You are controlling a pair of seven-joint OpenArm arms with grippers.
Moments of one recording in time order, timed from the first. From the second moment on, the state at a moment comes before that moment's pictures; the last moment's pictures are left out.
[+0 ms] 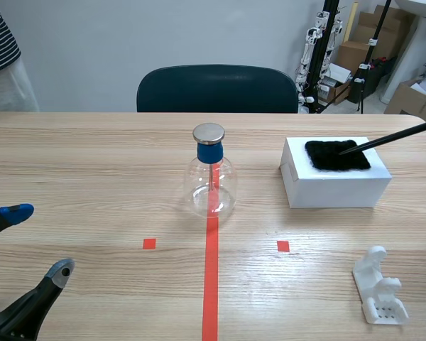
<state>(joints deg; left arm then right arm) 9.1 -25.6 -2.2 42.7 29.5 -35.3 -88.6 3.8 60.2 -26.8 80.8 -58.8 7.7 -18.0</state>
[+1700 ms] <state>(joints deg) 9.1 -25.6 -2.2 42.7 29.5 -35.3 -88.6 -23.8 52.9 -1.5 83.2 -41.0 -38.5 6.0</state>
